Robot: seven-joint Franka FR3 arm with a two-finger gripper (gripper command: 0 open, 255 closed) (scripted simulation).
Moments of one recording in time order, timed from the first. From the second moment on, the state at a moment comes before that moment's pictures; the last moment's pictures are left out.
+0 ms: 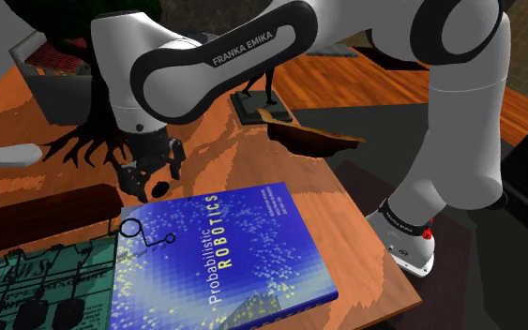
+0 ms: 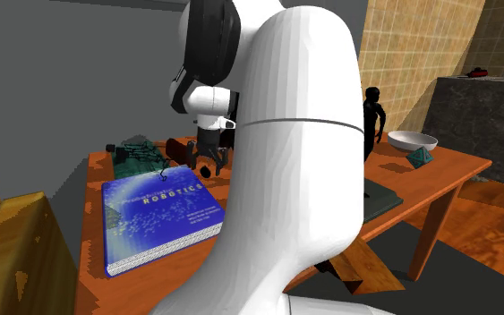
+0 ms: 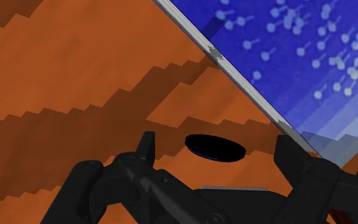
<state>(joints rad) 0.33 0.54 0.44 -1.59 -0.06 2.02 0.58</state>
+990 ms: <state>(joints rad) 0.33 0.52 0.44 -1.58 -0.06 1.99 0.58</state>
